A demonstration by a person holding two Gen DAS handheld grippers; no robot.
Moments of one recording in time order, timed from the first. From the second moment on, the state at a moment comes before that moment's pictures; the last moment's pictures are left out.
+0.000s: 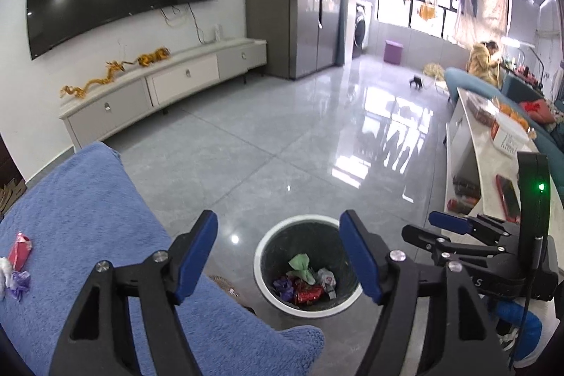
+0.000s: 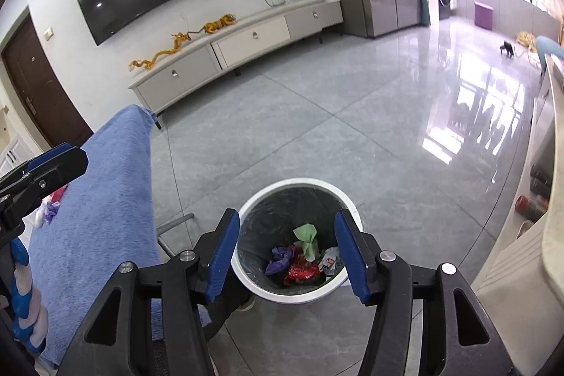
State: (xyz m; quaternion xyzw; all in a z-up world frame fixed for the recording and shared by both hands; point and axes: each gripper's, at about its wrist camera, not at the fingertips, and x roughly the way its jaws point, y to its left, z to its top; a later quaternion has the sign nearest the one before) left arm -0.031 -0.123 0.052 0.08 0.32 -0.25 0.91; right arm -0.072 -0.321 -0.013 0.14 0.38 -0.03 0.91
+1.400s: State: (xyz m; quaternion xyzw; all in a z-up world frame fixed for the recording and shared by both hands) left arm -0.035 0.298 0.002 -0.05 0.33 0.06 0.94; right arm 0.043 -0.018 0.043 -0.06 0.39 0.29 0.87
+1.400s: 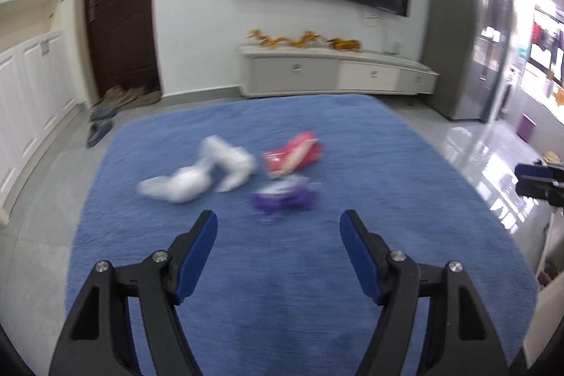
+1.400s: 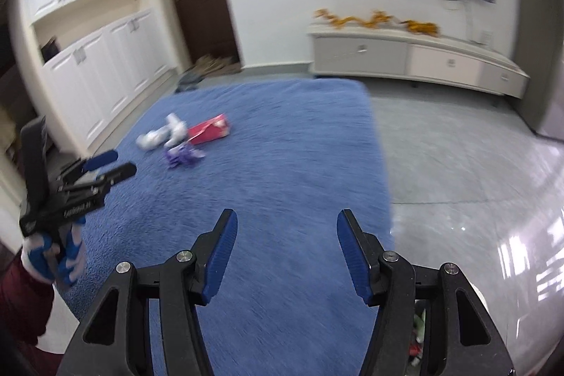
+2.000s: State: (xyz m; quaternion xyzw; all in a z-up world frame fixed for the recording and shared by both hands) left arm 0.067 0.397 -0.028 -0.03 0.38 0.08 0.92; right arm 0.116 0.183 -0.020 -0.10 0.42 0.46 0.77
